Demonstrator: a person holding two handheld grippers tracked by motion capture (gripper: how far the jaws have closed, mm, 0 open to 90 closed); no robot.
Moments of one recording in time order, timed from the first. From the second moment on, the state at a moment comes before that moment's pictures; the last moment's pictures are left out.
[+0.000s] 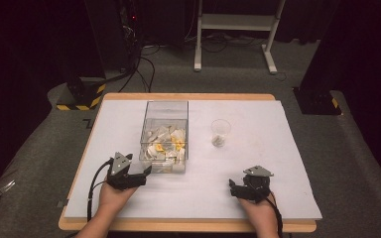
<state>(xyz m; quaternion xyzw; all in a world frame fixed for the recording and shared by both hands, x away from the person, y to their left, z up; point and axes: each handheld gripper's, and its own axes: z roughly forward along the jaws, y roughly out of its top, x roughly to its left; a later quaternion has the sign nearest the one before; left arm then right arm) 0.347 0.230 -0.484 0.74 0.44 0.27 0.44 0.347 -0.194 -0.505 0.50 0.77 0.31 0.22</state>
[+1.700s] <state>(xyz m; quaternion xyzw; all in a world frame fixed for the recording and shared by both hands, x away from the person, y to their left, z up) 0.410 0.215 -0.487 0.72 0.47 0.25 0.43 0.347 -0.194 -0.505 0.50 0.77 0.31 0.22</state>
